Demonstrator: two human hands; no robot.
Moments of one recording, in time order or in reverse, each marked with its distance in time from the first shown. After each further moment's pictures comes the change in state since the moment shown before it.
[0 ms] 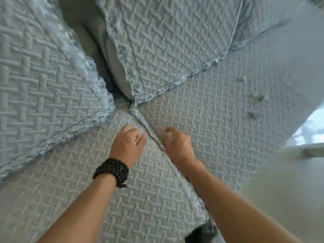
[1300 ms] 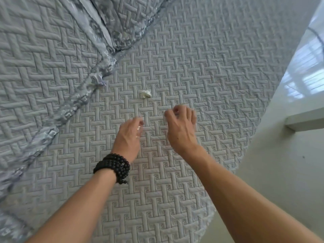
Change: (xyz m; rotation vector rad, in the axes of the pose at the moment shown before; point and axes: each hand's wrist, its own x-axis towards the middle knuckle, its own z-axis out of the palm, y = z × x) left_hand 0.277 0.326 0.351 0.022 -0.345 0.249; right_hand 0.285 0.380 -0.249 -0.355 0.313 0.035
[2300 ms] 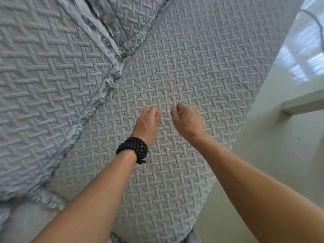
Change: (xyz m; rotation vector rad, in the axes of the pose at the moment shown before) left_hand -0.005 0.071 -0.047 0.011 -0.090 0.020; right_hand -0.008 -0.026 -0.087 0.348 -0.094 0.237
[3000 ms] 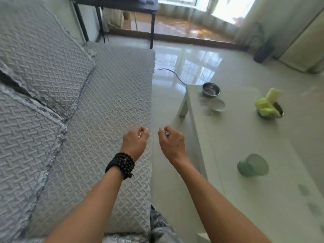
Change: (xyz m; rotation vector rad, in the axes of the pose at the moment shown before) left_hand -0.320 0.287 -0.130 -0.272 -0.146 0.317; right_hand -0.398 -0.097 -0.280 0.262 0.692 0.324
